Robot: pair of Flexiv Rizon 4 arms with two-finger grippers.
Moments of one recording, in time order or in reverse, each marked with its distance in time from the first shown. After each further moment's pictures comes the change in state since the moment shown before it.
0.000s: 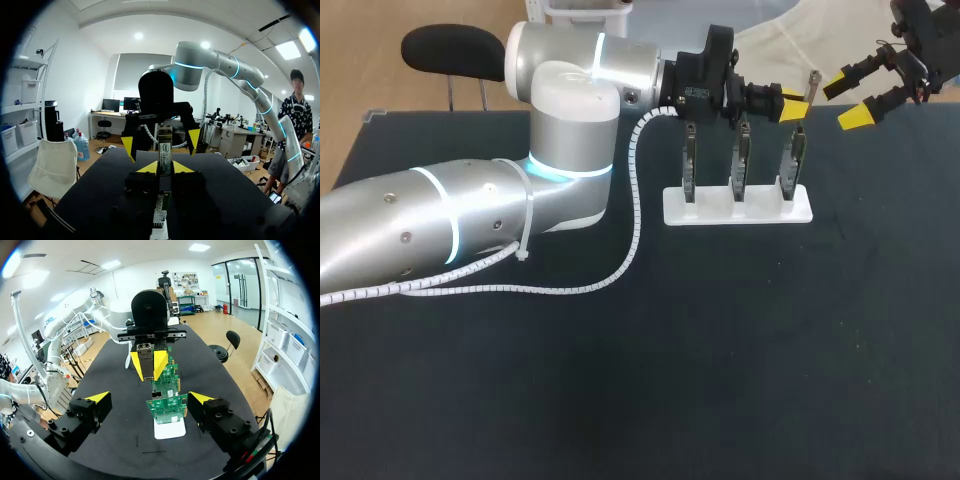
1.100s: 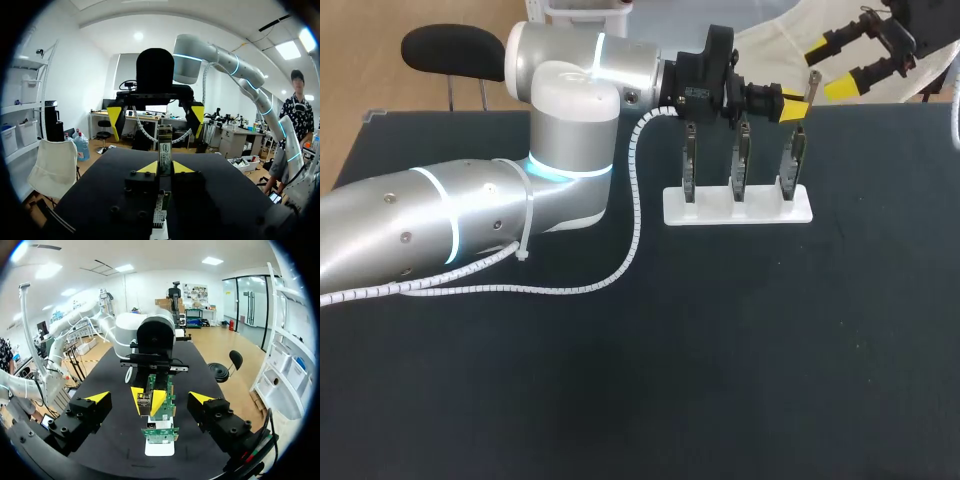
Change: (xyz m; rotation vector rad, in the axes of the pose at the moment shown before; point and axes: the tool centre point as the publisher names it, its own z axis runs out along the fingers) left arm 0.000 0.000 0.000 0.000 0.000 0.000; right arm -0.052 -0.001 0.002 -0.023 -0.070 -0.123
